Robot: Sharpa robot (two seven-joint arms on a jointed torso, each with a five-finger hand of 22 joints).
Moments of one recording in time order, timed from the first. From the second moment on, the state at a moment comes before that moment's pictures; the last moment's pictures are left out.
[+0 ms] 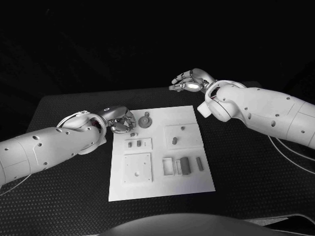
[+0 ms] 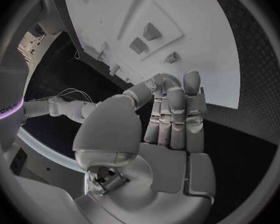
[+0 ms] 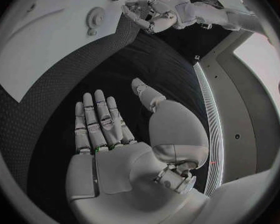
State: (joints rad) left arm 1.19 -0.67 -0.18 1.20 -1.30 -0.30 0.13; left_hand 1.22 -0.07 0.61 -0.29 0.08 1.02 0.13 0.30 0.49 1.26 0.06 0.08 0.23 1.21 -0.05 1.23 0.50 0.03 1.32 -0.15 0.37 1.22; right arm 1.24 -0.63 -0.01 1.19 -0.75 -0.32 0.05; right_hand 1.00 -0.09 0.55 -0.22 0.05 0.68 0.18 0.19 0.56 0.92 0.20 0.22 0.15 0.67 0.22 0.44 0.37 0.11 0.38 0.21 0.24 1.18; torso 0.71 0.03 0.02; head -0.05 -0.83
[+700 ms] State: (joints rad) left arm 1.19 -0.63 -0.18 1.16 -1.37 -0.28 0.07; left_hand 1.18 -0.11 0.55 -0.29 0.06 0.97 0.15 0.27 0.48 1.22 0.08 0.07 0.23 1.19 -0.04 1.23 0.51 0.03 1.30 -0.14 0.35 1.23; right arm 1.24 -0.63 -0.01 1.19 -0.75 -0.32 0.05; right_hand 1.00 -0.09 0.55 -0.22 0.05 0.68 0.18 0.19 0.56 0.92 0.20 0.22 0.15 0.67 0.22 0.44 0.37 0.11 0.38 0.21 0.23 1.18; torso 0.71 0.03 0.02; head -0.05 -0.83
